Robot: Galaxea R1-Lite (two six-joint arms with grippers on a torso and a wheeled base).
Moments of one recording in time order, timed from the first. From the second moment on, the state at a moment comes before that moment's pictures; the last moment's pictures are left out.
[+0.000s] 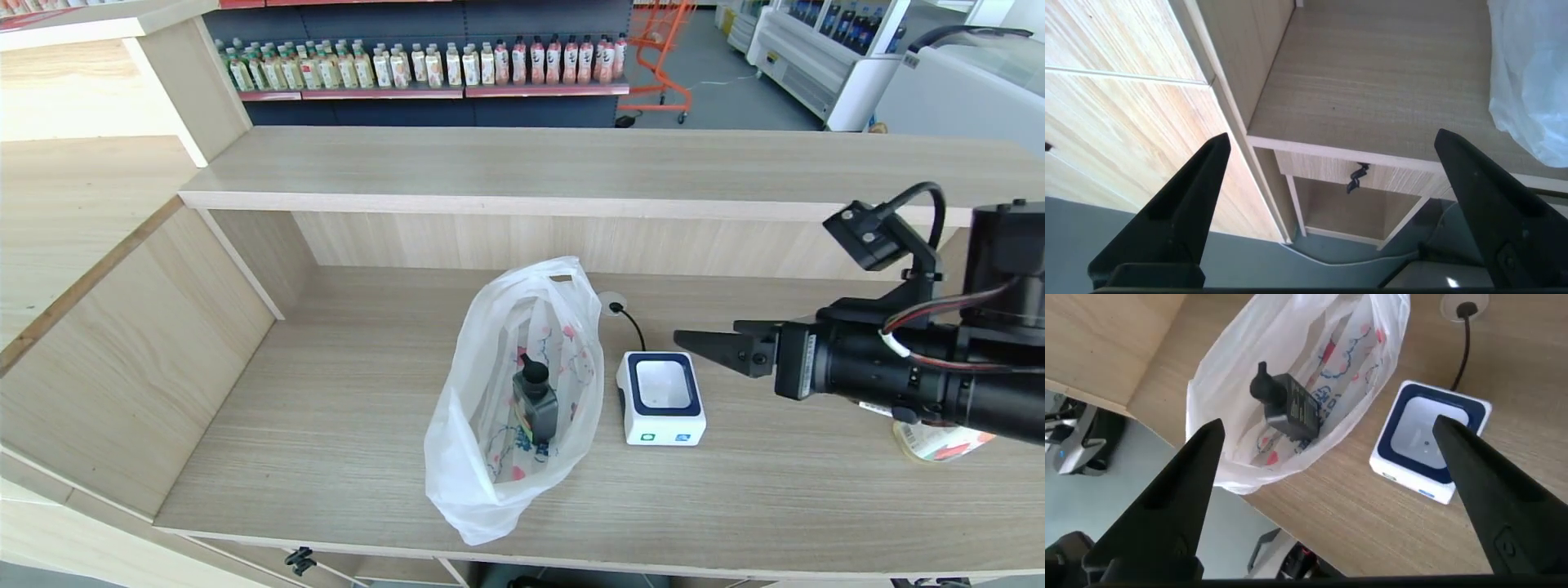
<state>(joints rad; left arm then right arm) 0.00 0.00 0.00 0.05 0.13 0.01 0.45 1.43 -0.76 -0.40 0.20 0.16</state>
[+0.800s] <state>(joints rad) 0.00 0.00 0.00 0.05 0.13 0.01 0.37 1.26 -0.62 -0.39 0.20 0.15</state>
